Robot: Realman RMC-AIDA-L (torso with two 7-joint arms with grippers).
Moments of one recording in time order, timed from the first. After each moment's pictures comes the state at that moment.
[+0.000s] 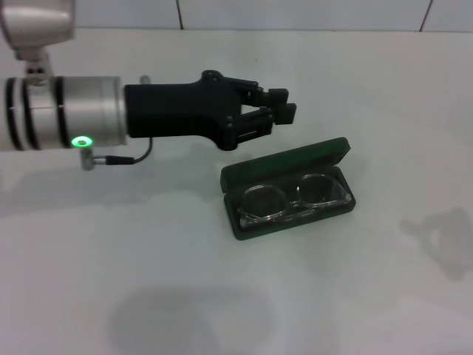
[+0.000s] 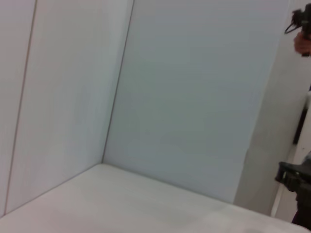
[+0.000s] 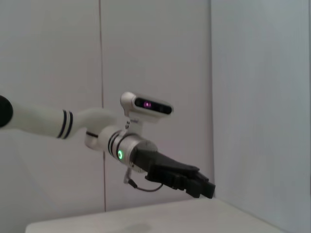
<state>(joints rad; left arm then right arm) -0.60 -2.09 1.10 0.78 1.63 1.52 -1.54 0.24 1.98 -0.47 -0.83 -1.78 -2.09 1.13</state>
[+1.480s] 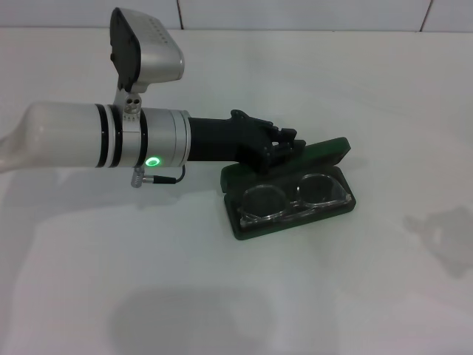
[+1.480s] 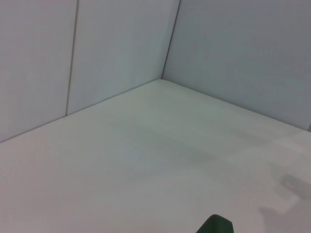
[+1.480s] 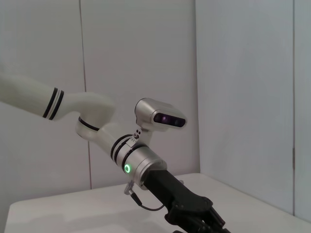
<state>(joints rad) -0.72 -2.10 1.37 0.54 1.58 1.10 -1.51 0.25 1.98 -0.47 -0.78 -1.84 -2.02 1.08</state>
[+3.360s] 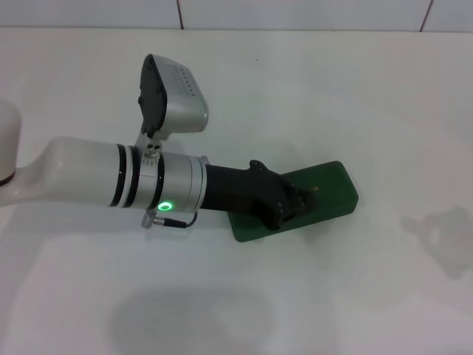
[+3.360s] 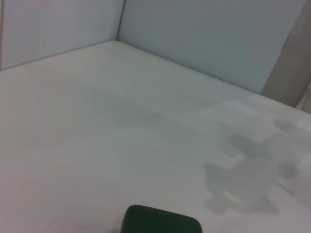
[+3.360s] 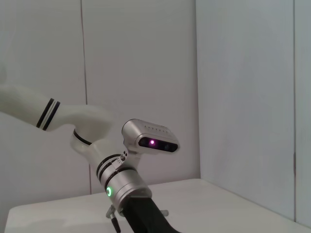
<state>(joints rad) -0.68 -2.10 1.59 0.54 1.49 1.12 -1.51 0.25 1.98 -0.47 -0.75 -1.83 -2.01 1.06</state>
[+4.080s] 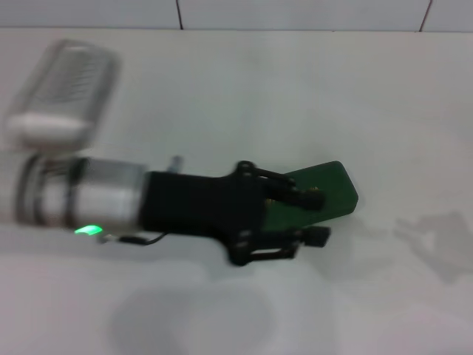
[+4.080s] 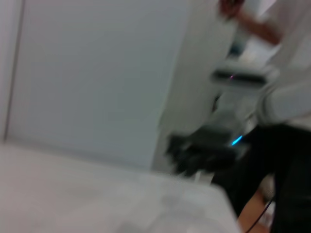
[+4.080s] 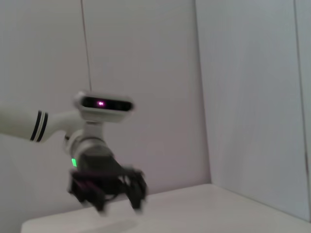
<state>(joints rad) -0.48 -2.08 1.40 0.79 1.48 1.62 -1.37 0.25 1.98 -0.47 -0.71 -1.83 -2.03 1.07</state>
